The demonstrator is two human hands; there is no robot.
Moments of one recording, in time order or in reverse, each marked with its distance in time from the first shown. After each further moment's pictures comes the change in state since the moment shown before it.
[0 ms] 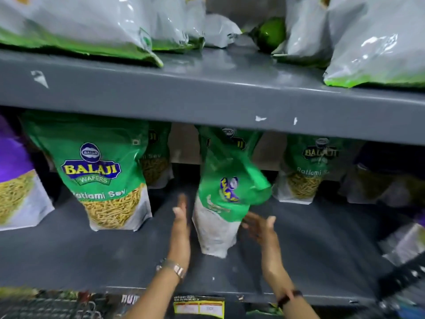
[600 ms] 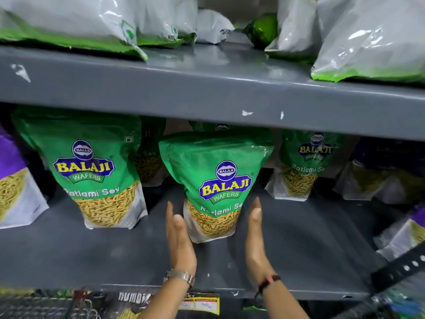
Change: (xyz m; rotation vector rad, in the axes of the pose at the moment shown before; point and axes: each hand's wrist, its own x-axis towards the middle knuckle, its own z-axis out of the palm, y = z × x) left_hand -0.010 -0.022 0.001 0.081 0.179 0.106; right_hand -0.006 -0.009 0.021 0.030 0.099 -0.048
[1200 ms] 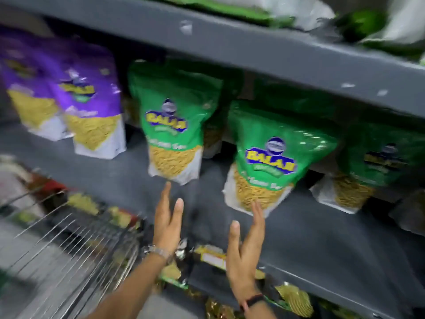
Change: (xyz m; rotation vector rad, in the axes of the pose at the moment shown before) left_hand -0.025 0.002 -0.120 0.371 0.142 0.159; right_hand -0.093 0.022 0.058 -0.320 -0.082 -0.424
